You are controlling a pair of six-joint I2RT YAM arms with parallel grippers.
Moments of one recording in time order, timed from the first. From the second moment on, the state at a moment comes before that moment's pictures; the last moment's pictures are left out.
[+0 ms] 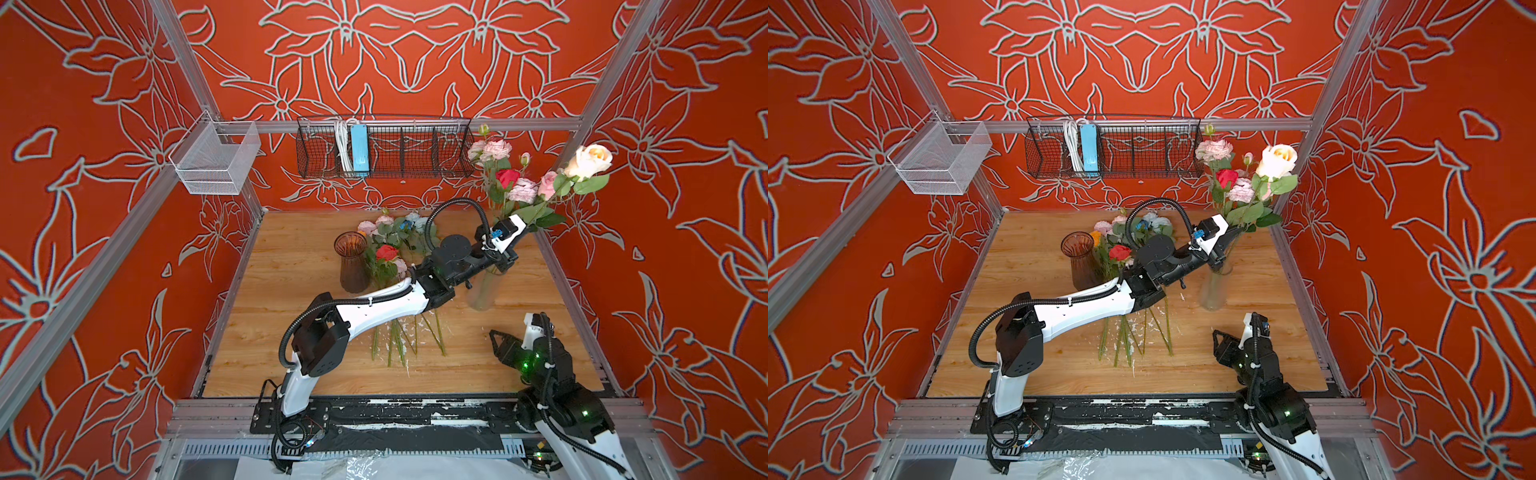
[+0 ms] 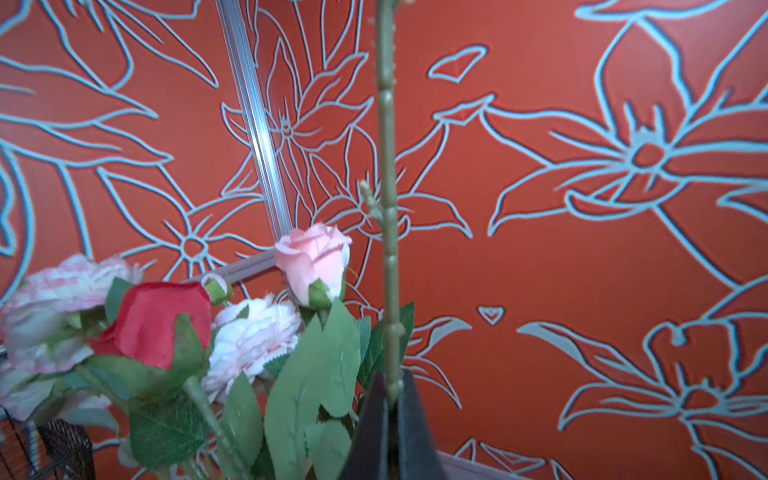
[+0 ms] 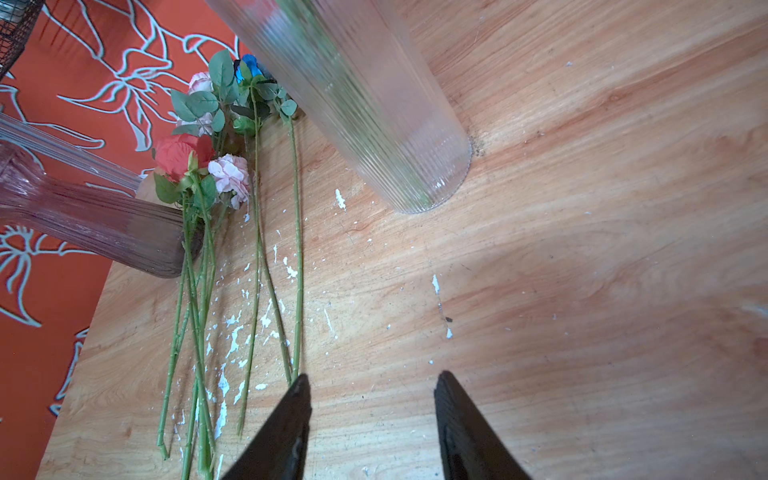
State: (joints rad) left arm -1.00 2.01 1.75 0.57 0.06 0.19; right arm 0.31 0.02 0.28 -0.82 0.05 0.73
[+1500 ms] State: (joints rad) left arm -1.00 1.59 1.36 0.25 -0.10 -0.02; right arm 0.31 0.02 0.29 -0.82 0.04 0.70
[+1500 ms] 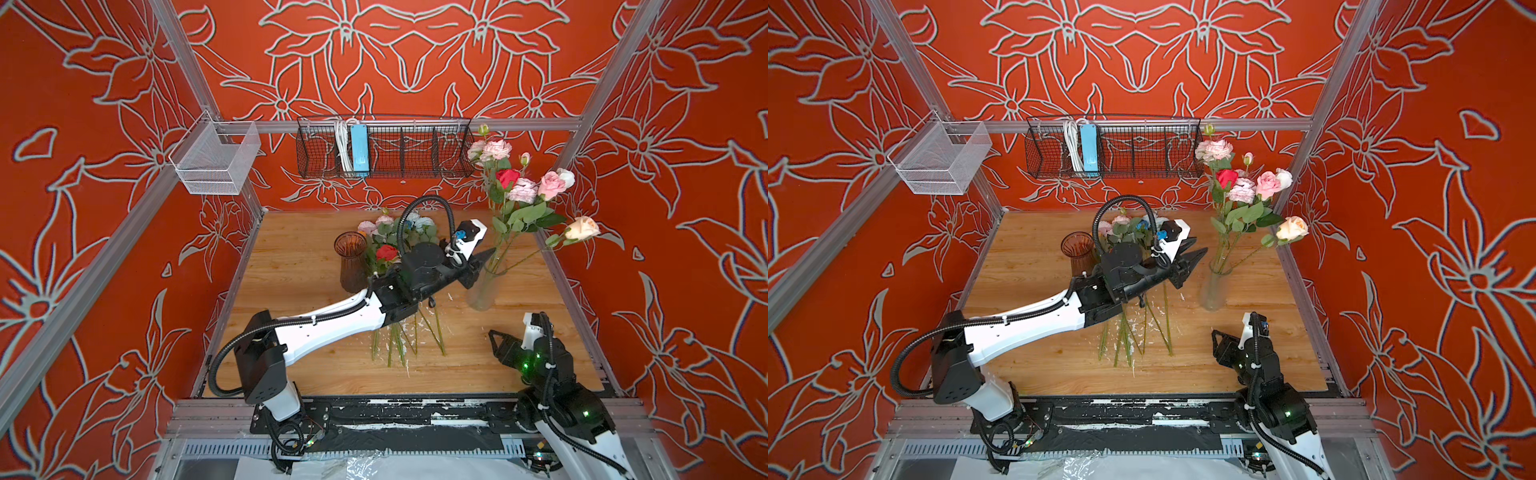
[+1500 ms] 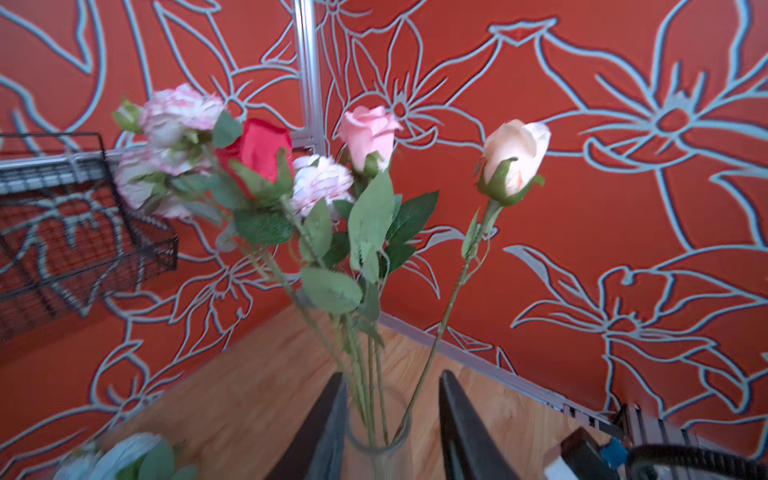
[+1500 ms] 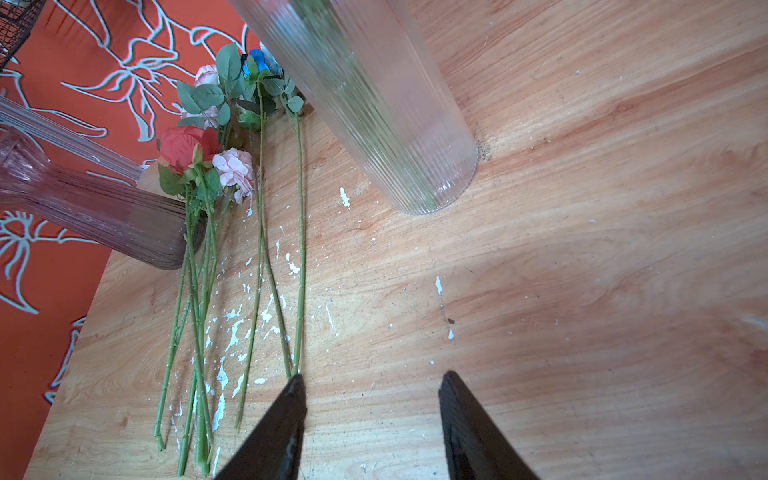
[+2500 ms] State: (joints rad) left arm -0.91 1.70 1.36 -0.43 -0.40 -0.40; right arm 0.31 0.16 0.27 -0.66 0.05 0.72
